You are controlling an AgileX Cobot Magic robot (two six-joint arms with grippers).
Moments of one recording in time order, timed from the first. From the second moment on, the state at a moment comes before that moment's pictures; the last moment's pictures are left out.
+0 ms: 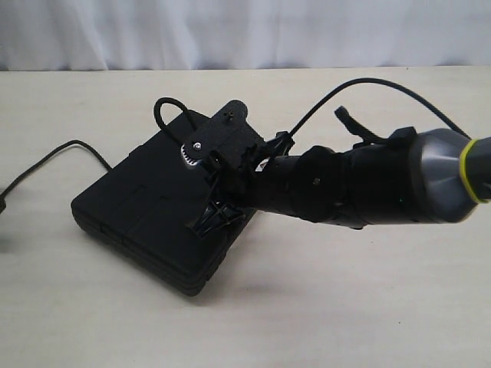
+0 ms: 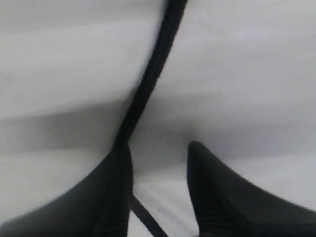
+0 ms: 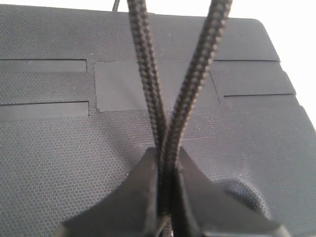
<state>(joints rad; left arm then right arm) 0.35 2.00 -1.11 0.13 0.98 0.22 0.77 1.80 -0.92 0.75 -0.14 -0.87</state>
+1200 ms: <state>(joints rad) 0.36 1.99 -1.14 0.20 0.96 0.07 0.77 1.80 -0.92 0.75 -0.13 -0.87</state>
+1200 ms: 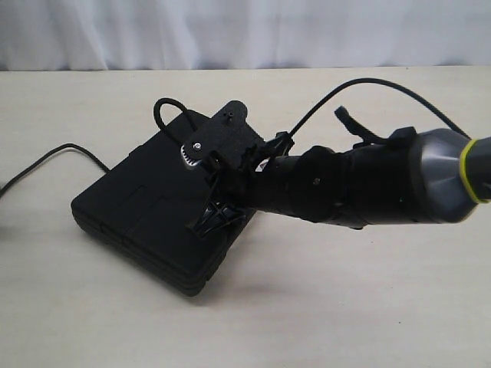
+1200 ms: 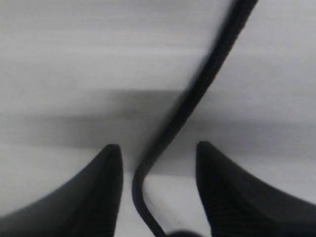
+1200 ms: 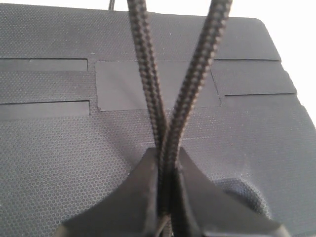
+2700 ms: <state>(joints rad) 0.36 1.93 -1.48 -0.51 1.22 0.36 0.77 1.80 -0.92 0.70 -0.06 -1.03</state>
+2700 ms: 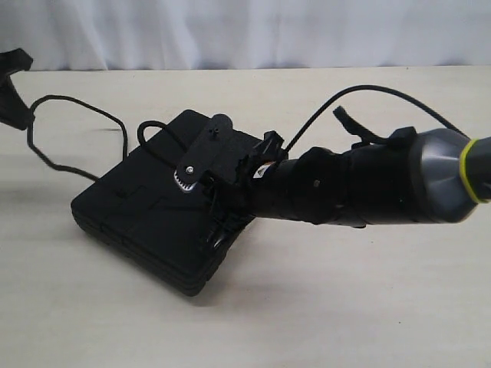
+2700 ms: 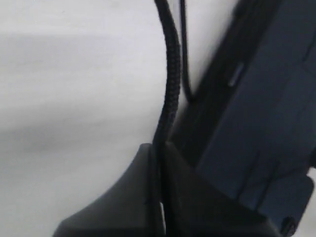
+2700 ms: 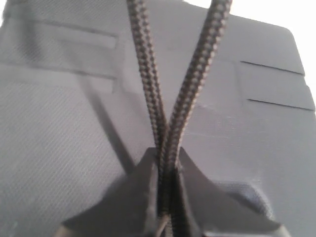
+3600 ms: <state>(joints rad) 0.29 2.00 -1.48 -0.81 1.22 0.47 0.77 1.80 -0.92 0.70 -0.04 -1.11</state>
